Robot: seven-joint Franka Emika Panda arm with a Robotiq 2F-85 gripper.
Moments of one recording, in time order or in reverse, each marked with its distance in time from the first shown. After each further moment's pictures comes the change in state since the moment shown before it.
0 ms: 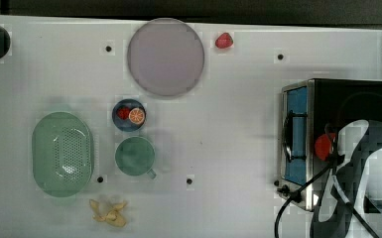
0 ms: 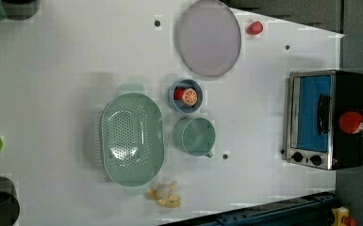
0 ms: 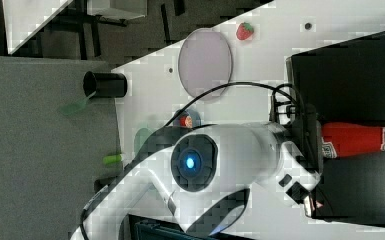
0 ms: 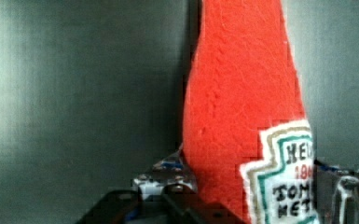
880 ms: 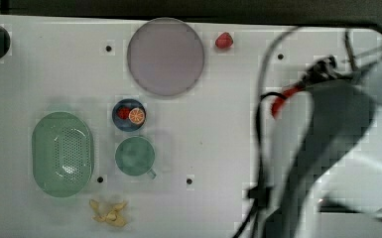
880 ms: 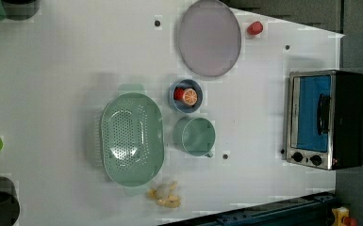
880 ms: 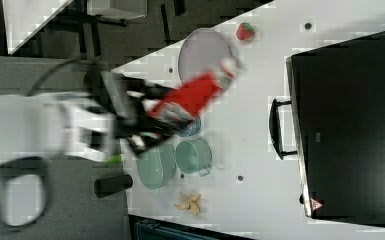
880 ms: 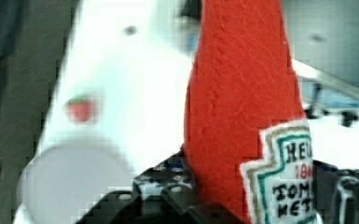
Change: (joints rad) arm 0.170 -0.269 0.201 0.267 -0.121 -0.378 -0.054
